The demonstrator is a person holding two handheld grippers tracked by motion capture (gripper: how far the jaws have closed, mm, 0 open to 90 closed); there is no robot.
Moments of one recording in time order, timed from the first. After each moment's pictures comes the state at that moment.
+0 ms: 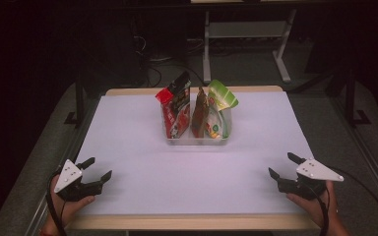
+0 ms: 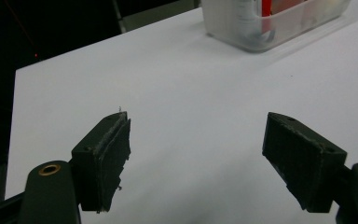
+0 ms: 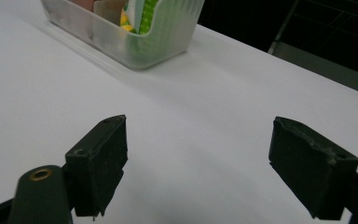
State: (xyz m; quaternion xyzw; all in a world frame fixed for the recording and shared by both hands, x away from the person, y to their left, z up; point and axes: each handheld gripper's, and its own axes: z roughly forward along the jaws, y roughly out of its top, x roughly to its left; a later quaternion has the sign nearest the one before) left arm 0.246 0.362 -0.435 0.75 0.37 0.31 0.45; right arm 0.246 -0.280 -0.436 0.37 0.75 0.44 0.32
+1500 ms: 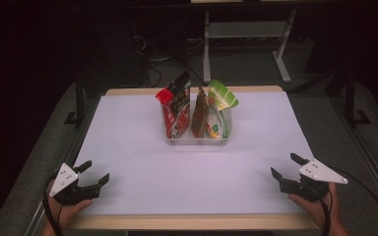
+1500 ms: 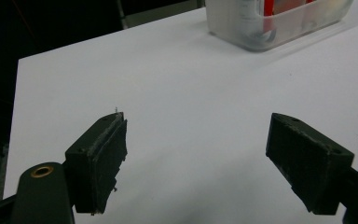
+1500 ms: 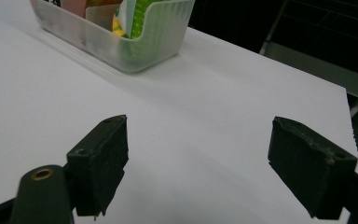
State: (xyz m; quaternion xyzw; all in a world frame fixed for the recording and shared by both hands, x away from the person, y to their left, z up) left arm 0.239 0.365 -0.439 0.74 0.38 0.30 0.46; right arm 0.240 -0.281 -0.433 0.38 0.74 0.44 0.33
